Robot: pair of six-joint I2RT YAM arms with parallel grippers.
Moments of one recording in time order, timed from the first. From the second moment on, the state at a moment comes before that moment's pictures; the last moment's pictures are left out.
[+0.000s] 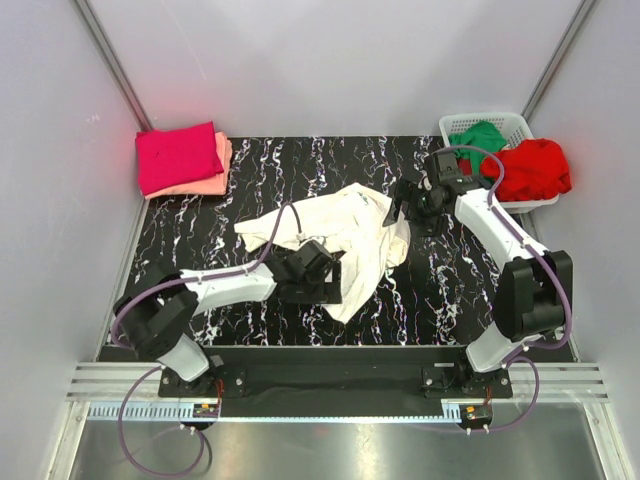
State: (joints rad) left arm -0.90 1.56 0.84 -0.35 -0.04 -0.81; right arm 0.23 1.62 1.33 -0.76 -0.23 0.47
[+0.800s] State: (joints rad) left arm -0.58 0.90 0.89 -0.76 -0.26 -0.81; right arm 0.23 1.64 1.29 -0.74 -0.21 0.46
